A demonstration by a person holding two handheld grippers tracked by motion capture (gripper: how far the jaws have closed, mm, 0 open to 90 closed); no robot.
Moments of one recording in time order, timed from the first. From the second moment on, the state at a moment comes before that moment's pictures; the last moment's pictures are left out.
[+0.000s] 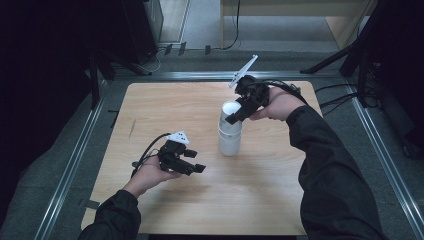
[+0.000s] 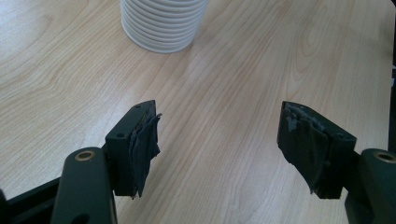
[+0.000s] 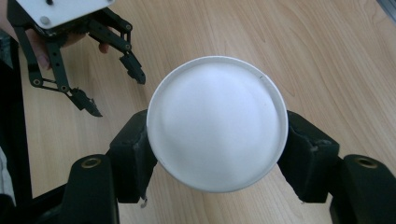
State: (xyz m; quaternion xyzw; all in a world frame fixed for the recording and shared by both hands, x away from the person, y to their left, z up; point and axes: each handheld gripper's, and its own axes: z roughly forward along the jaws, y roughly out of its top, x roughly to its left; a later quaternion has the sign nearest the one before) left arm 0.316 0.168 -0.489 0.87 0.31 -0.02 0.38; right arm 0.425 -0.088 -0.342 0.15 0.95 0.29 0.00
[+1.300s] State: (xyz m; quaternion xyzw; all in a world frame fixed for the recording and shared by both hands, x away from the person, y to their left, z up) left arm 0.314 0.171 -0.483 0.87 0.30 -0.02 0.40; right arm 0.351 -0.119 -0.325 0.09 0.95 0.30 -0.02
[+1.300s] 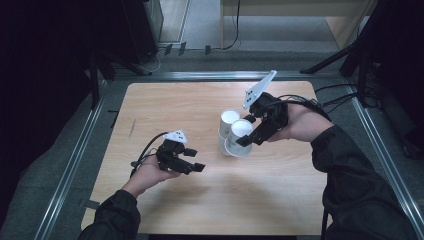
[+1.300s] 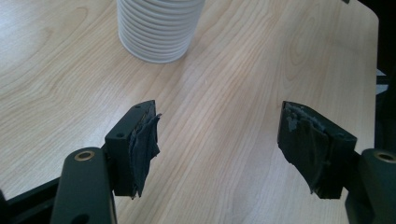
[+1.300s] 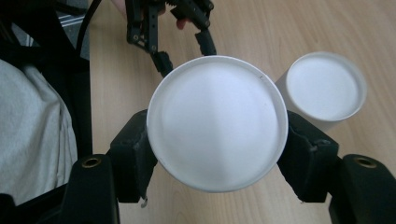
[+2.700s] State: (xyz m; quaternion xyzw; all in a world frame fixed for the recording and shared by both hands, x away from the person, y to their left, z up) left arm 0.305 0.154 -0.478 0.87 0.21 -0.05 0.45; right arm 0.331 -0.122 -0.446 0.12 0.90 0.42 -0.08
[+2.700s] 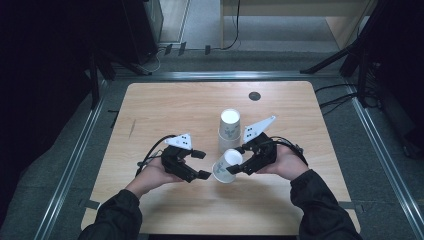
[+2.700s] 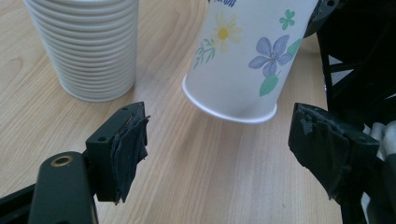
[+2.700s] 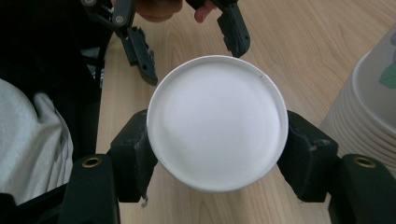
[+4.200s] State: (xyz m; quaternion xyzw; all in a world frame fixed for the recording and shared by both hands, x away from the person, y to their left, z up) left arm 0.303 0.136 -0.480 0.88 0.14 -0.04 0.45; right arm 0.331 -0.102 -0.455 0.14 0.87 0.46 -0.12
